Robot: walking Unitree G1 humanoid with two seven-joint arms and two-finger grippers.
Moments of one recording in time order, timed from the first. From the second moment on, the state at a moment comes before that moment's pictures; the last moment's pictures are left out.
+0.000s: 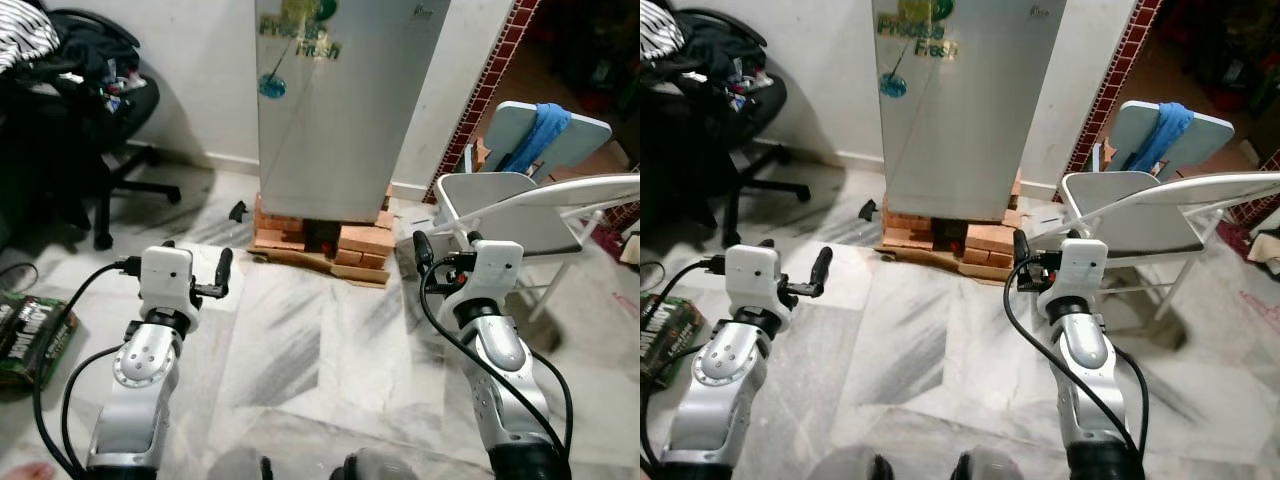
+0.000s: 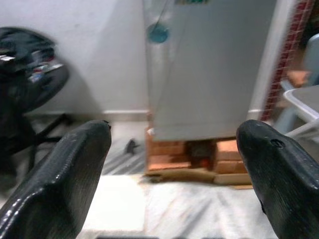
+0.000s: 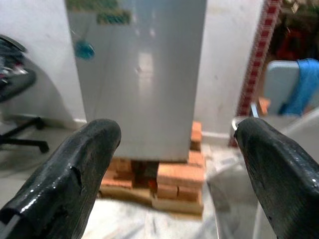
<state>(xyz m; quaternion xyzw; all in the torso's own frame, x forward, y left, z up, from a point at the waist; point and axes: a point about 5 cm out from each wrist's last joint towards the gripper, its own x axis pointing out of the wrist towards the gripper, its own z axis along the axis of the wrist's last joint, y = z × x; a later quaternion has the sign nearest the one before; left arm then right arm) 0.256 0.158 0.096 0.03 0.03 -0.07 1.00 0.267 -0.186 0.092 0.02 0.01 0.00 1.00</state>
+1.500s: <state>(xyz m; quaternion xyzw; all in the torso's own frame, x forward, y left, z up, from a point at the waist) 0.262 0.140 0.103 0.01 0.01 -0.11 0.99 0.267 -0.205 0.084 0.04 0.05 -0.06 1.00</state>
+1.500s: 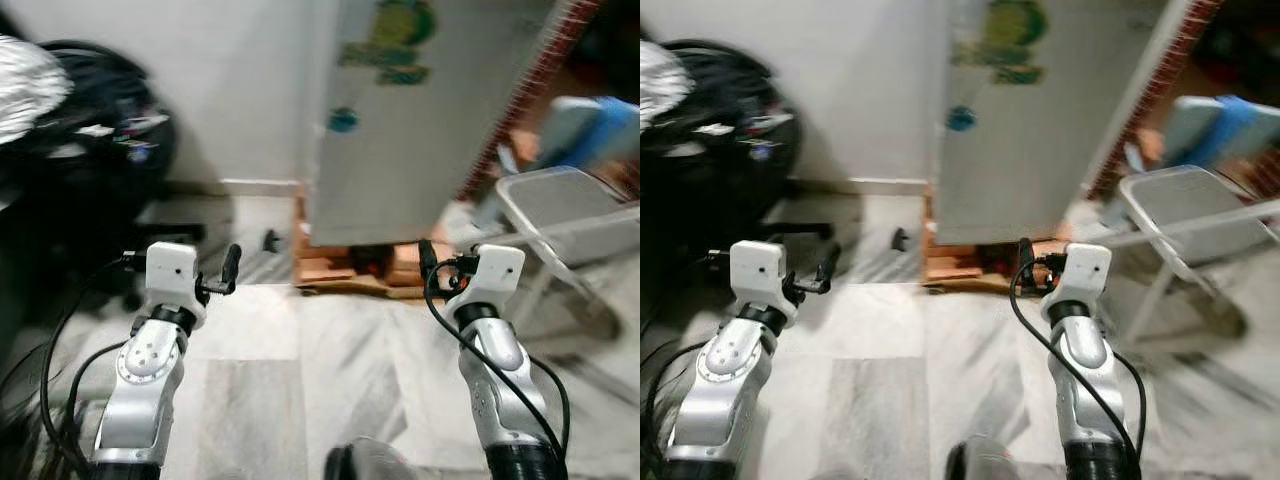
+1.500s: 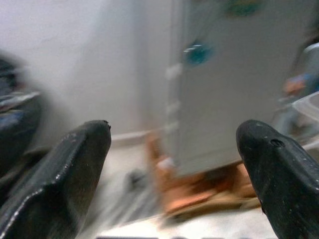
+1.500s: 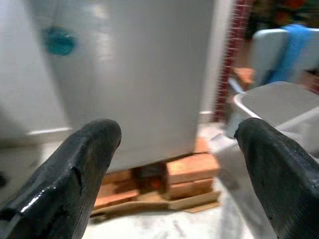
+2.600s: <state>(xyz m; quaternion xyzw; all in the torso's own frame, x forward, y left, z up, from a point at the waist) 0.257 0.156 0.089 0.06 0.02 -0.11 0.99 0.253 -0.207 0.076 0.01 0.04 -0.07 1.00</state>
